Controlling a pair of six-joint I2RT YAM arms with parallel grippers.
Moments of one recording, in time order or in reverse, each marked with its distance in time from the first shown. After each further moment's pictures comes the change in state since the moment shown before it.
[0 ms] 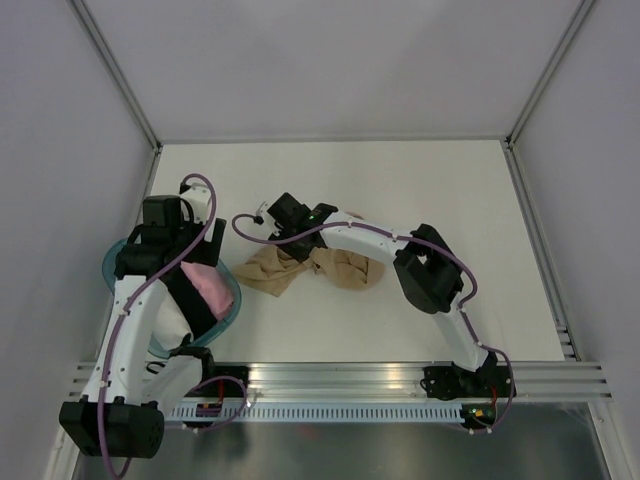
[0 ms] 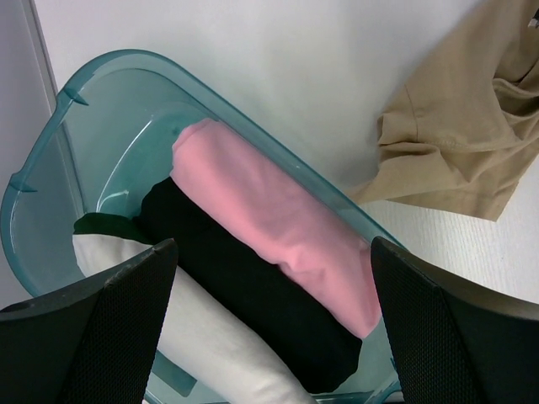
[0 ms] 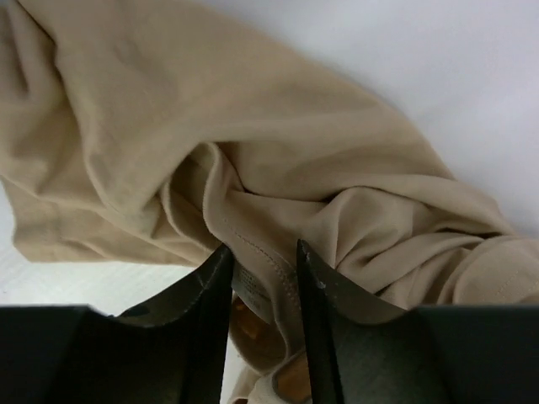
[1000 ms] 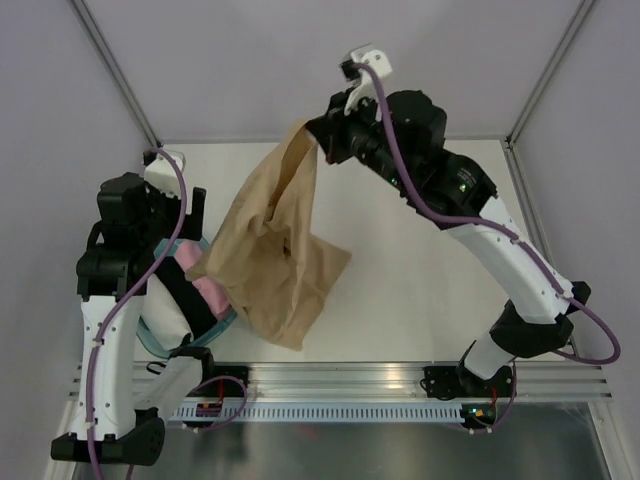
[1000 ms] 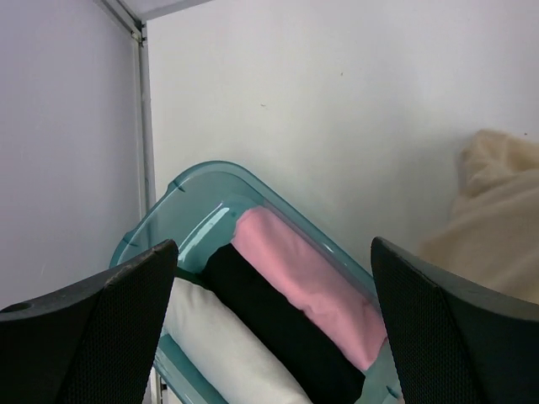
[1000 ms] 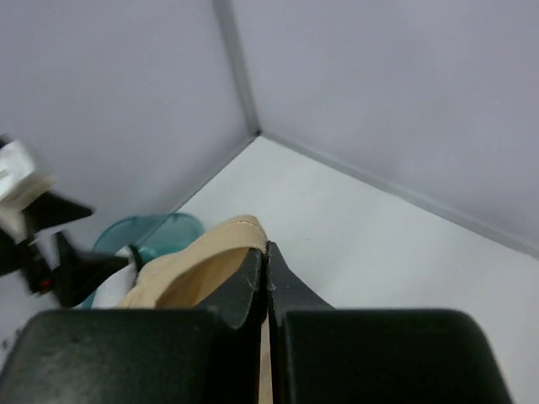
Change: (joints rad) left arm 0.003 -0.047 0.304 -0.053 0.005 -0.010; right arm 0.049 -0.555 0.399 0.013 0.124 0.257
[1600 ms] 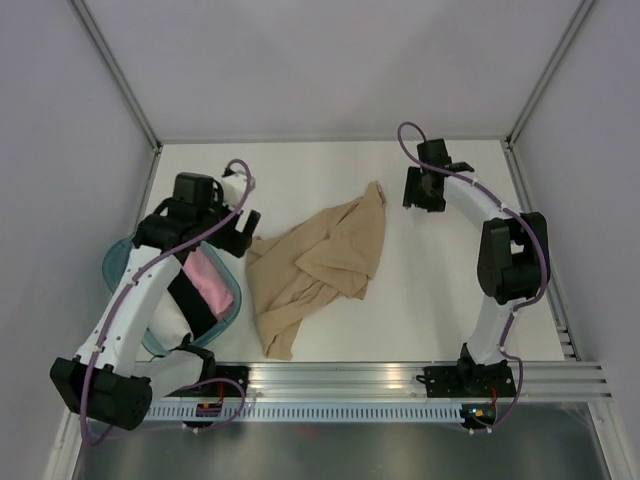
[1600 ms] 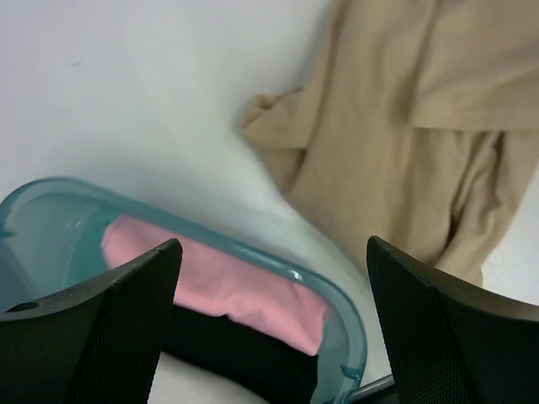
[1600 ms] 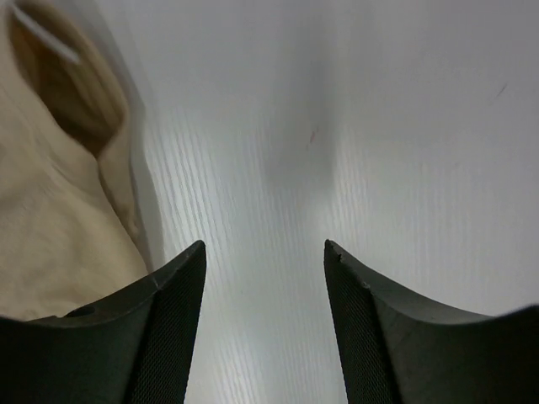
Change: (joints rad) left arm -0.173 0.223 -0.097 -0.001 0.127 0.036; right arm -0.783 0.306 -0.609 -0.030 -0.044 0.220
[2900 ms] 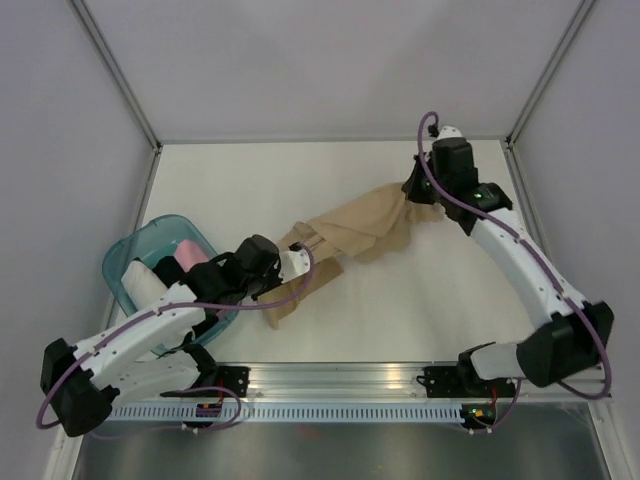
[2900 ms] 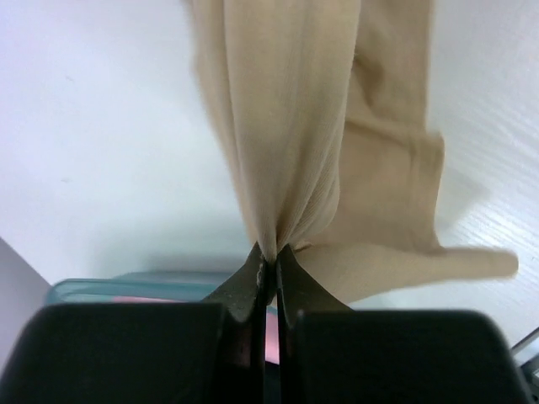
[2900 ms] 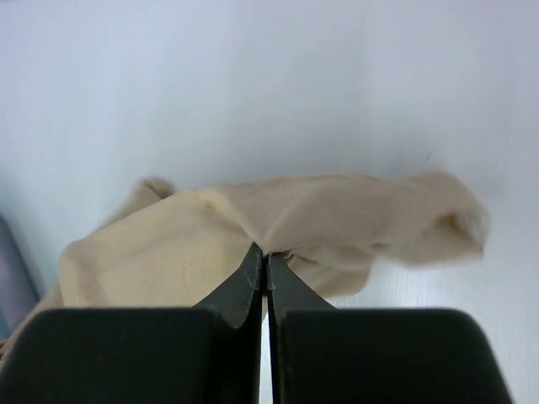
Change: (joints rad) left arm -0.599 -0.109 -0.431 0.196 -0.328 0.196; right arm 0.148 -0.529 -0.270 0.092 -0.121 0.065
